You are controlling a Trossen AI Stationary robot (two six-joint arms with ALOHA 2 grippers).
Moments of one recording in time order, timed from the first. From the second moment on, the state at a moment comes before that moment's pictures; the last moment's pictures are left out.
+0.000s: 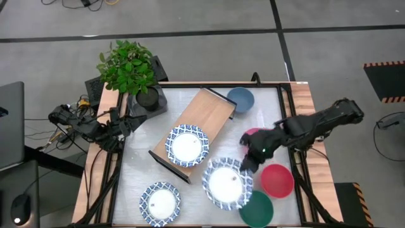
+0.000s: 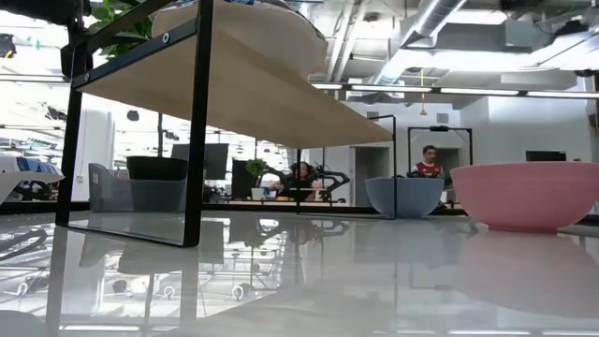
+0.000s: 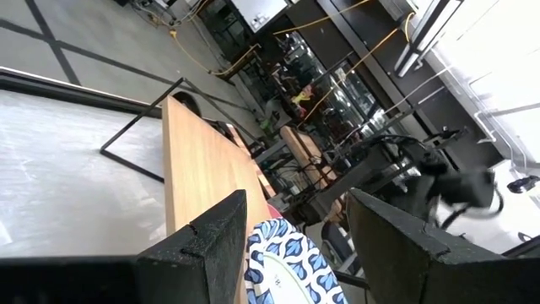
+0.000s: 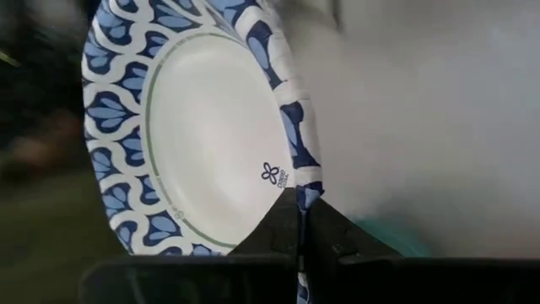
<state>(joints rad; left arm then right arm) -0.46 0.22 0.39 -0.08 -0.92 -0.86 0.33 1.25 1.22 -0.68 -0.22 1.20</state>
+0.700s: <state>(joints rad) -0.46 0.22 0.39 -0.08 -0.93 -0.86 -0.06 1.34 1.27 -0.39 -0.24 0.93</state>
